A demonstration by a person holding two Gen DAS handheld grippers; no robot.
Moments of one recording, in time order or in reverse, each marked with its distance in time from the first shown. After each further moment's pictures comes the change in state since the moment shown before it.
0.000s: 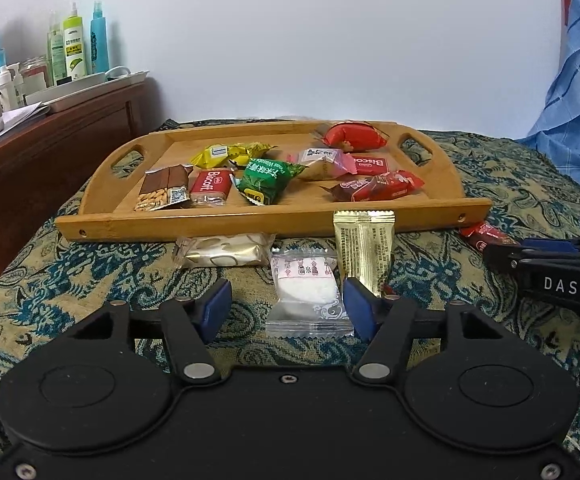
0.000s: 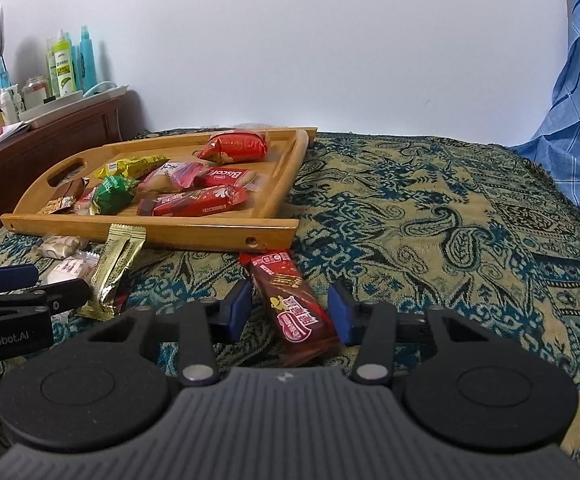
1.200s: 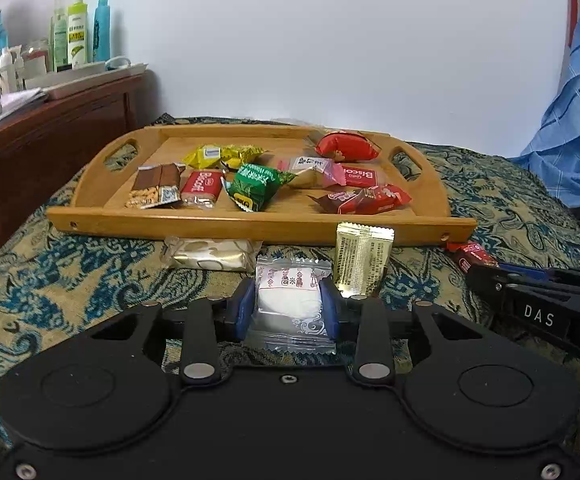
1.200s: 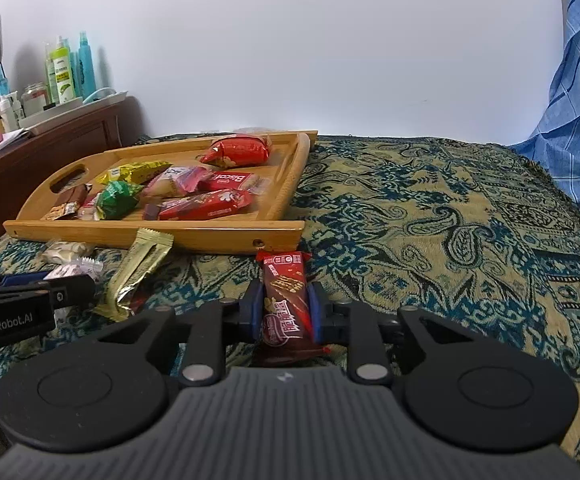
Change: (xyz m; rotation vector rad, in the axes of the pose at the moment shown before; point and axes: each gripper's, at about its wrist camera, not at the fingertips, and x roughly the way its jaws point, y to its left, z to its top) left arm -0.010 -0.001 0.007 -0.063 -0.001 -0.033; right arm -0.007 0.004 -0.002 0.016 -0.014 0.000
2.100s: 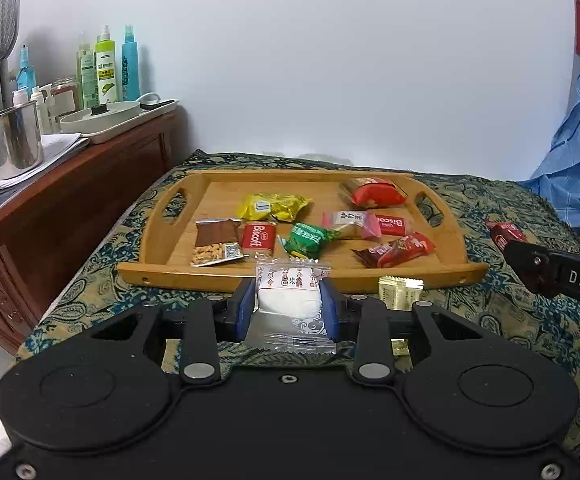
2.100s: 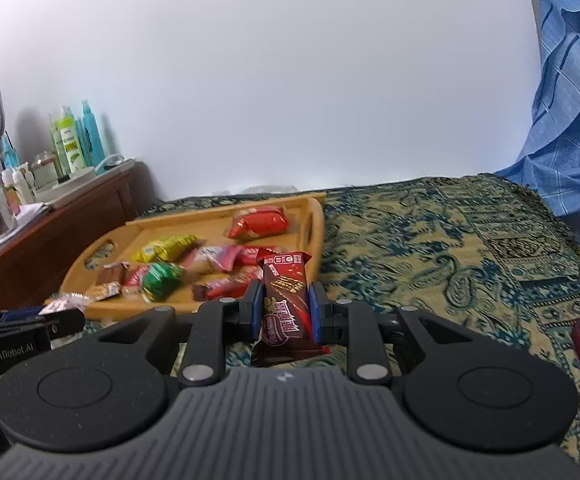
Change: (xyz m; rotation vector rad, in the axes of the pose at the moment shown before) left arm -0.051 0.036 0.044 0.008 -0.037 0.049; right arm -0.049 0.017 0.041 0.116 -0.114 0.015
